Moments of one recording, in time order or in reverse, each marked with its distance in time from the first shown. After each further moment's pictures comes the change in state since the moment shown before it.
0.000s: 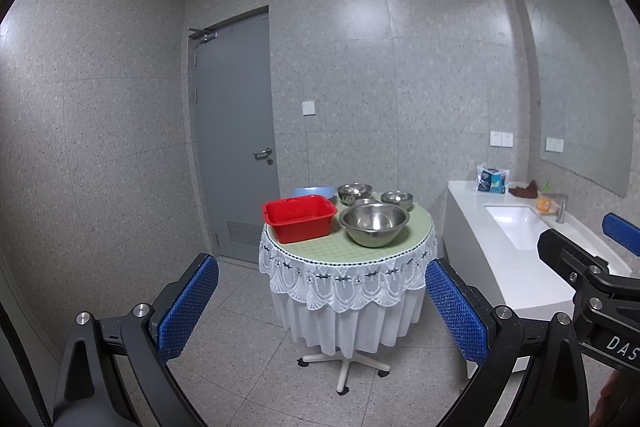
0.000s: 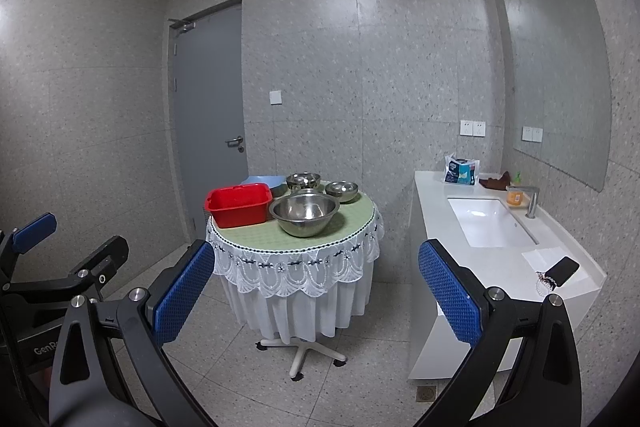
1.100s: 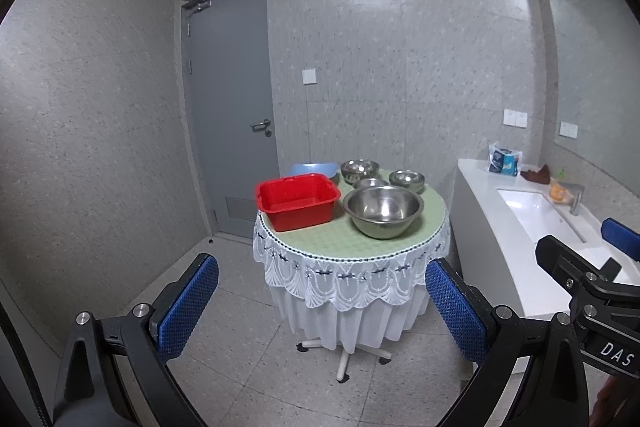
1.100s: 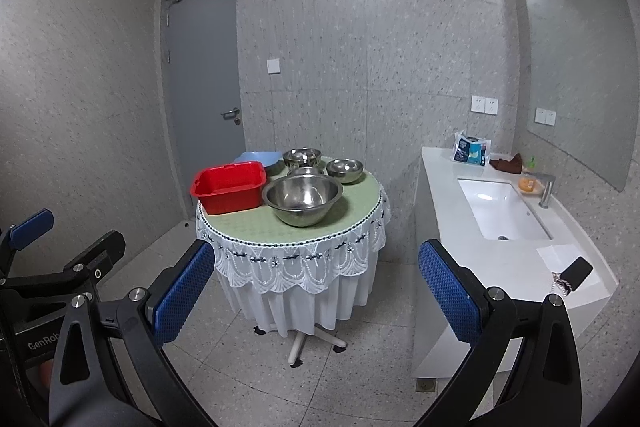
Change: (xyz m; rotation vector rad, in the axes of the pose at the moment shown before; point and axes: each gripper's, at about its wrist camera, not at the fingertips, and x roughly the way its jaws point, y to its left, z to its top) left arm 0.101 0.017 0.052 -0.003 0.133 0.003; right arm 0.111 -0.005 0.016 -0.020 0.160 -0.004
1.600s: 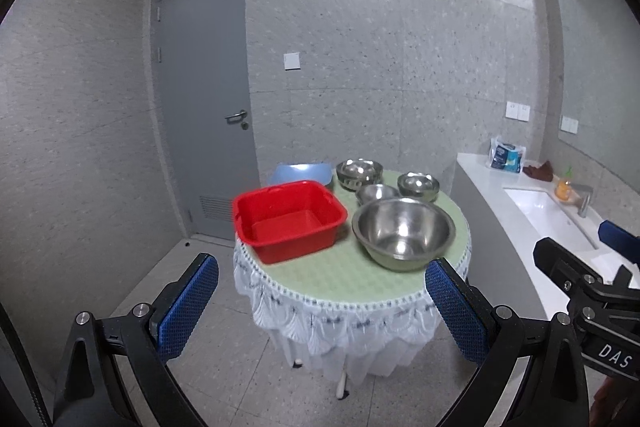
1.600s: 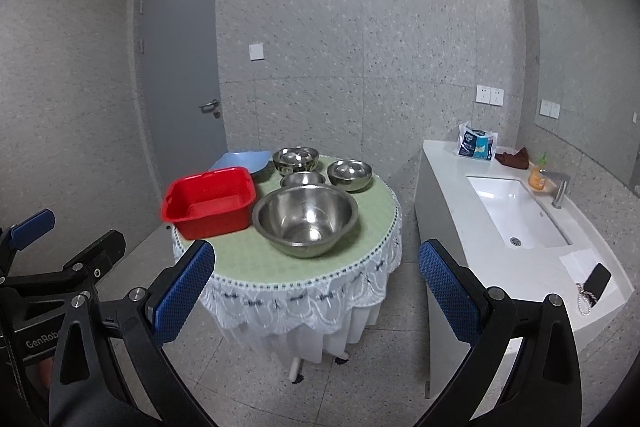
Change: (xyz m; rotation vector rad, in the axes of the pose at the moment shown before) left arm 0.211 0.076 0.094 0.016 0.049 -0.107; right arm 0.147 0.044 0.053 0.062 0.036 -0.064
